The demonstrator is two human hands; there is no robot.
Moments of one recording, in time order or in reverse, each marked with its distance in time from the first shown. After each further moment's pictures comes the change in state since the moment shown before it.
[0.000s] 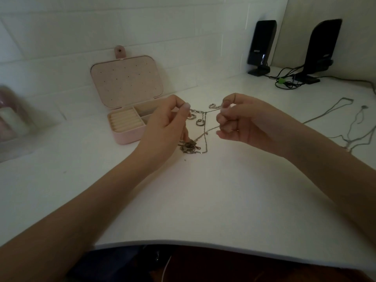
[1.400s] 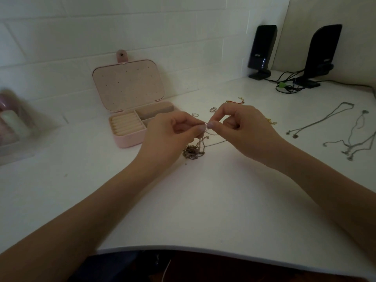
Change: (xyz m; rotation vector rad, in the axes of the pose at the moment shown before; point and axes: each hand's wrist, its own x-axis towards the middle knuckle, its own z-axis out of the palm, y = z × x) left_hand -0.004 0.004 0.001 -0.019 -0.044 -0.073; right_hand 0.002 0.018 0.011 -0.934 0.238 -0.419
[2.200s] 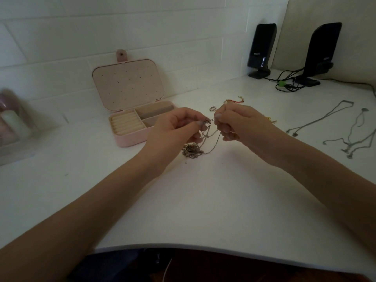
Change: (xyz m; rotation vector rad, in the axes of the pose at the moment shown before) left_hand 0.000 0.008 0.003 -0.255 -0.099 -0.119; right_hand 0.005 -0.006 -0.002 0.389 -0.103 0.278
